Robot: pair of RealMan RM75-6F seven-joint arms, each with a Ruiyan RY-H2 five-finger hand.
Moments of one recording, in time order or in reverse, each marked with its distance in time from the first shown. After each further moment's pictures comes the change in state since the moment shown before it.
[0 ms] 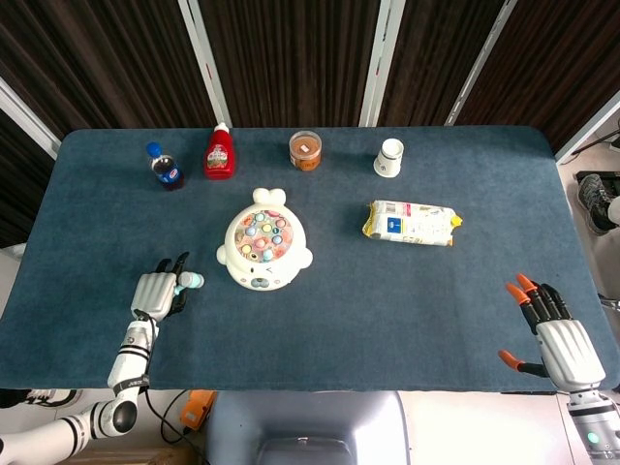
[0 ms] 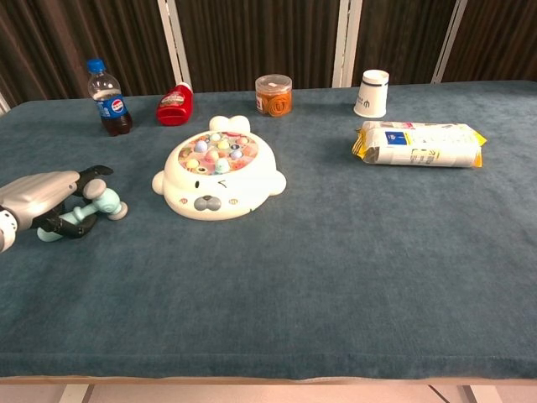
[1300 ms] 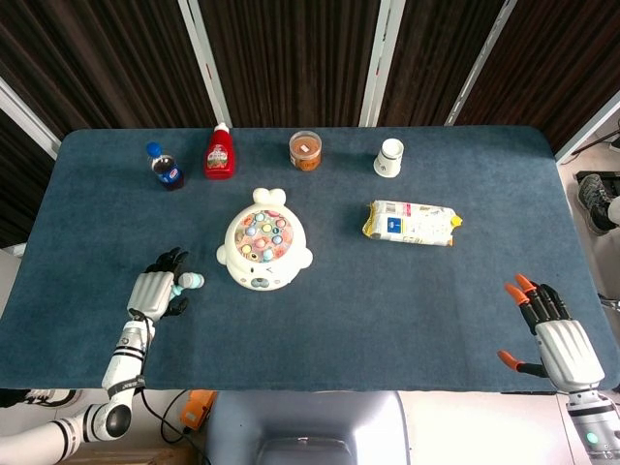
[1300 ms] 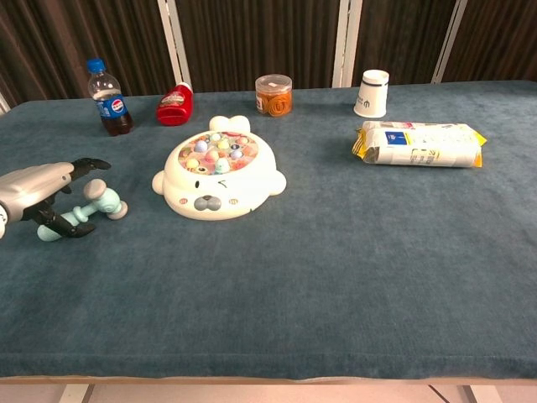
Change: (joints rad) left arm 0.014 0.052 -0.005 -0.080 0.046 0.044 -0.062; right arm 0.000 -0.001 0.000 0.000 -0.002 0.001 0.000
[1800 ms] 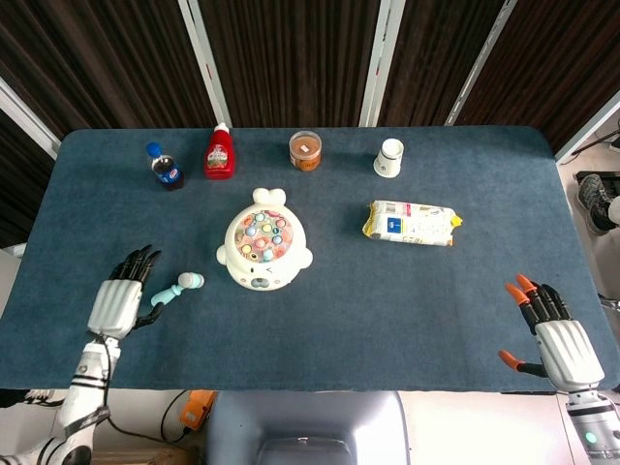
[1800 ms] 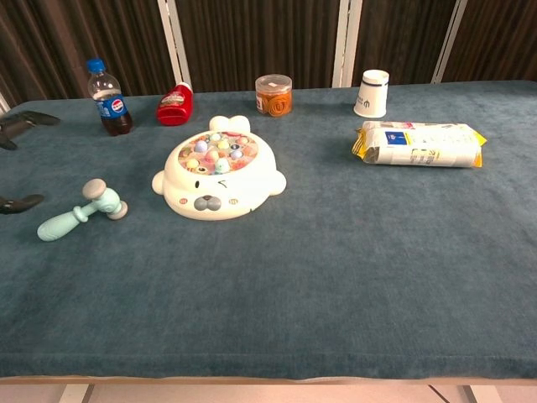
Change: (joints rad) left arm 0.161 0.224 0.093 -0.268 0.254 0.307 -0.071; right arm -0.001 -0.008 0.001 -0.002 0.010 -0.004 -0.030
